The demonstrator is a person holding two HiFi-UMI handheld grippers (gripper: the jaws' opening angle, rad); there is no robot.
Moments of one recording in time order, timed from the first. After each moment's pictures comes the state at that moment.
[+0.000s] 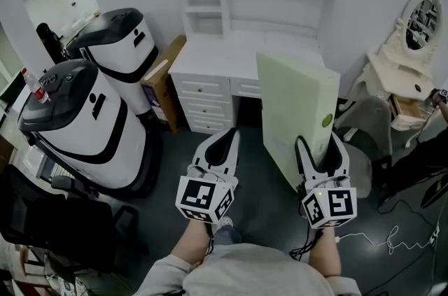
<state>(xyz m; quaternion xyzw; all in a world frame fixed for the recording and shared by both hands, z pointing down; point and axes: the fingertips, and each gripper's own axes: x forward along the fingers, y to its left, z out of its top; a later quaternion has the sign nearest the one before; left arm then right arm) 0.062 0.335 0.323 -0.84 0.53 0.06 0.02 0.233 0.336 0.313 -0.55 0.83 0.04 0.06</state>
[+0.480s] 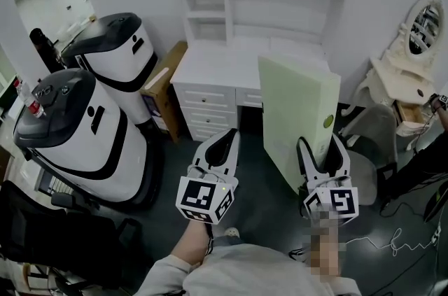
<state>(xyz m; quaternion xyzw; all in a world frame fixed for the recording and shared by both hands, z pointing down) 0.001 0.270 0.324 -0.85 0.52 0.06 0.02 0.178 0.273 0.319 -0.56 0.83 0.03 0.06</state>
